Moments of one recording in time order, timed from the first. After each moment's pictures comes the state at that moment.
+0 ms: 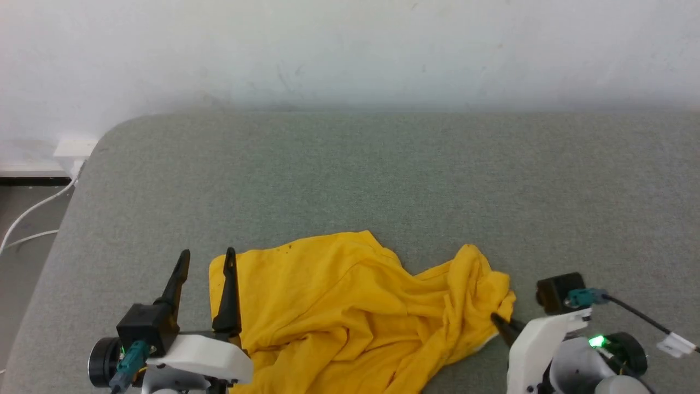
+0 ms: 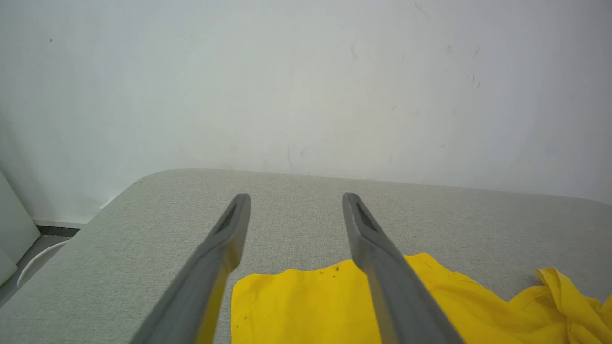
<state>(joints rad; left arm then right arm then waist) -0.03 0.38 -0.39 -0.03 -0.51 0.33 -0.26 0.02 -0.08 0.11 0.05 0.25 0.13 0.54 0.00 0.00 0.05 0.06</state>
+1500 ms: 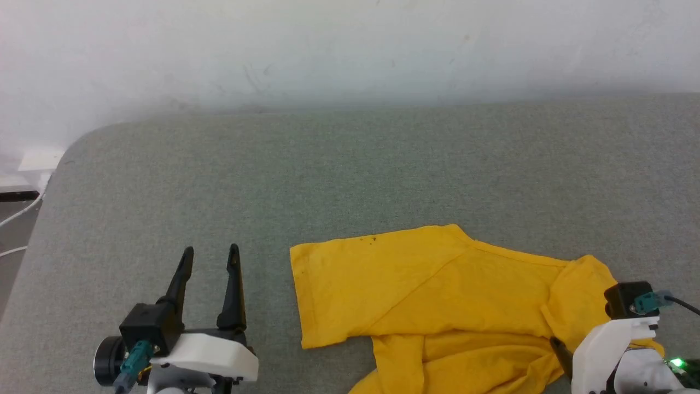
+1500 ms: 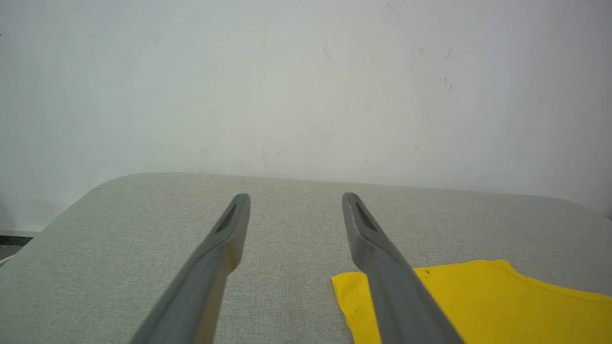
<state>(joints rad) -0.02 0.34 -0.36 -0.04 -0.48 0.32 -0.26 0.08 -0.11 -0.10 -0.04 0.18 0.13 0.72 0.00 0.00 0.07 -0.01</state>
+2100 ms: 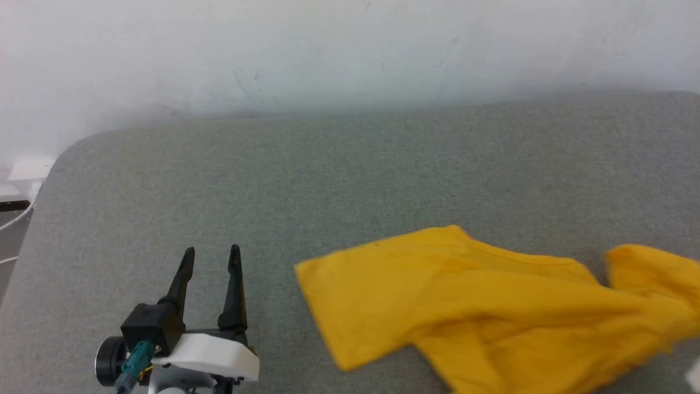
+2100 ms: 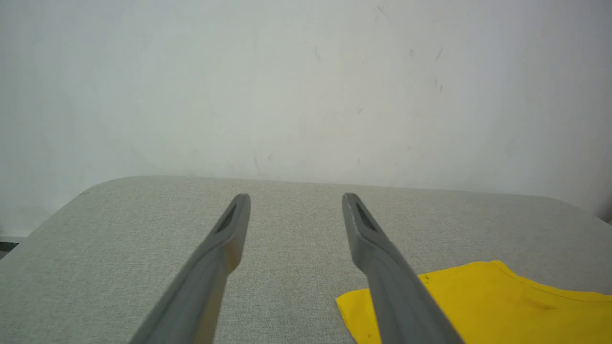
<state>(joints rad) -0.02 0.33 -0.36 -0.03 -0.47 0.31 -0.26 0.04 -0.05 -0.51 -0.02 0.21 0.13 0.46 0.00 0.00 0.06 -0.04</state>
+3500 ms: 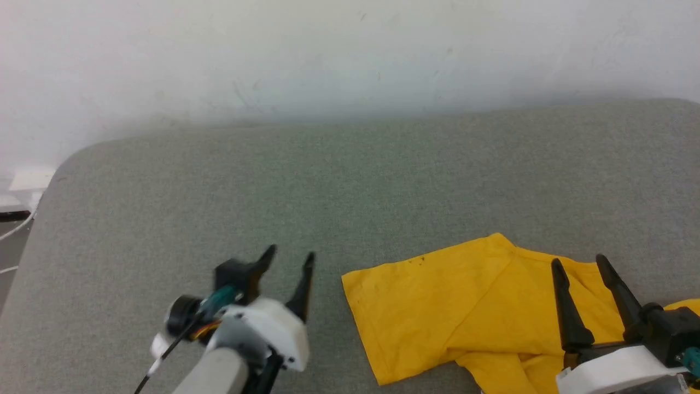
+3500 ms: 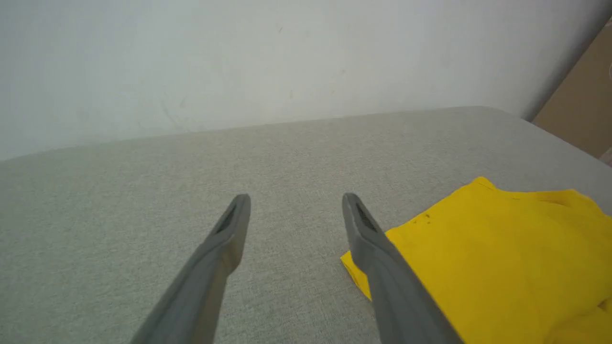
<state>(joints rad) -0.21 0.29 -0.52 0.21 -0.47 0.17 -0.08 0.16 -0.05 -0.05 -0.16 0.13 0.13 -0.07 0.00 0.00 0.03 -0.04</state>
